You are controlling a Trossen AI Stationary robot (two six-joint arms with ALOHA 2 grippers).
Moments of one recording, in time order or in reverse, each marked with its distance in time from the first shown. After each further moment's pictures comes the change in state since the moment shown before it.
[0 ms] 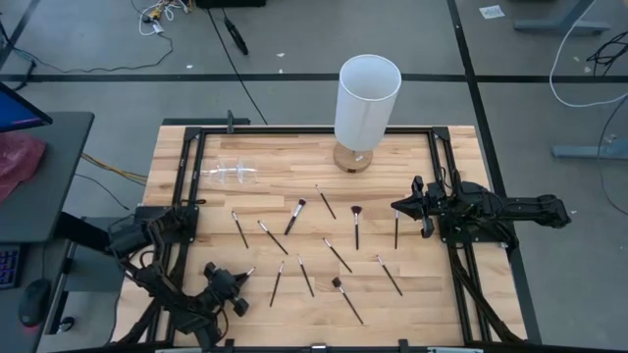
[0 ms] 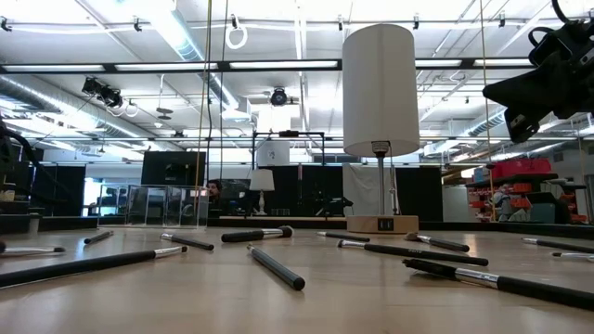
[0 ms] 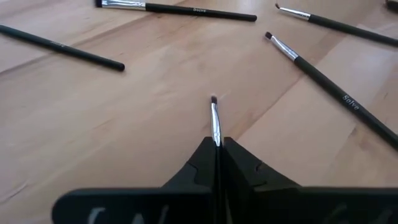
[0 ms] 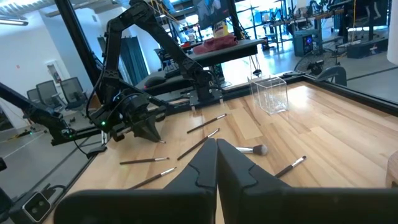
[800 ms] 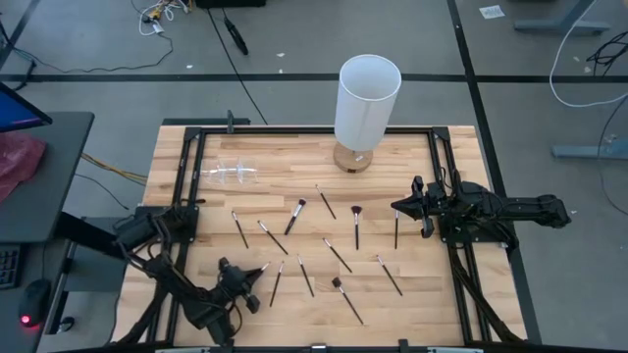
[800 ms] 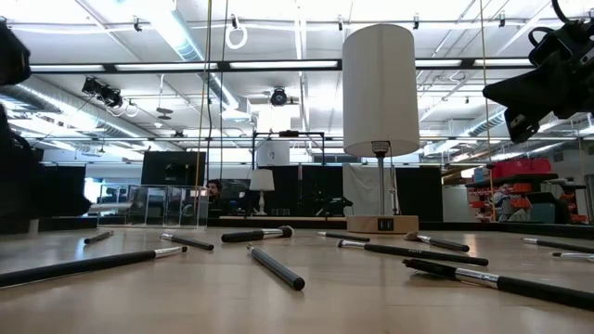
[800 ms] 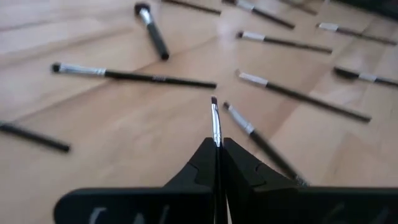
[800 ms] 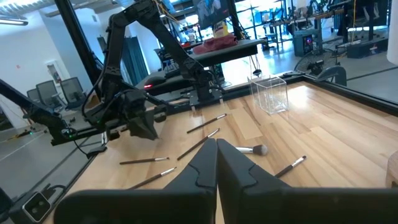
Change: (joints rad) left arm 0.112 -0.069 0.000 0.100 -0.227 0.158; right arm 0.000 0.000 0.000 0.000 0.000 0.000
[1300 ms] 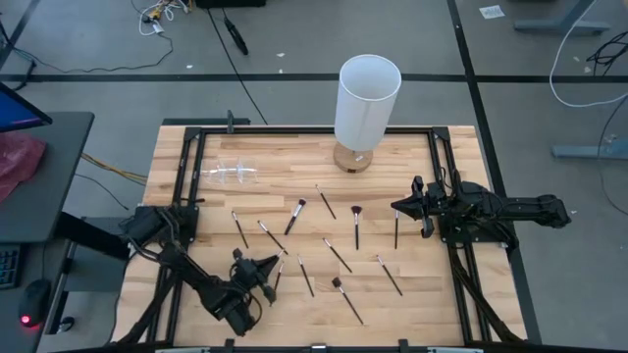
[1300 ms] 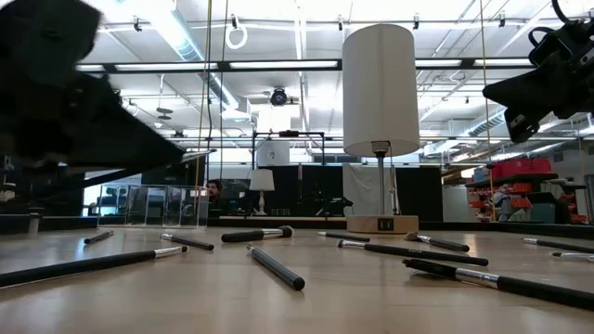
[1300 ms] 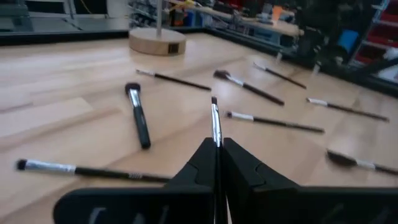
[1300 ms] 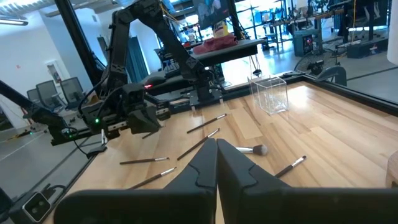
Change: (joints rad) left arm 0.150 -0.008 0.001 0.203 -0.243 0.237; right arm 0.000 0.000 0.000 0.000 0.000 0.000
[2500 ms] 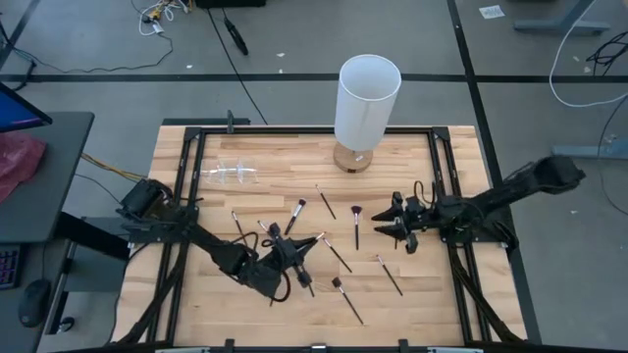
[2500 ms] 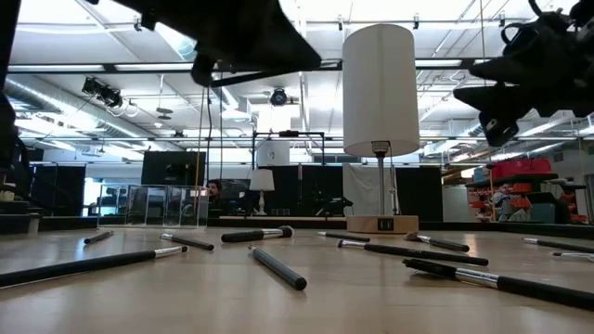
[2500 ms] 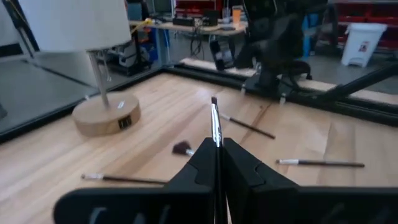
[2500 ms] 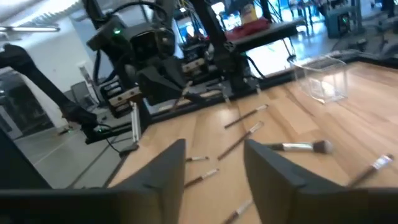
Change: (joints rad) left arm 0.304 -0.190 0.000 0.939 0.266 1.342; right arm 0.254 0.936 0.001 0.955 0.144 0.082
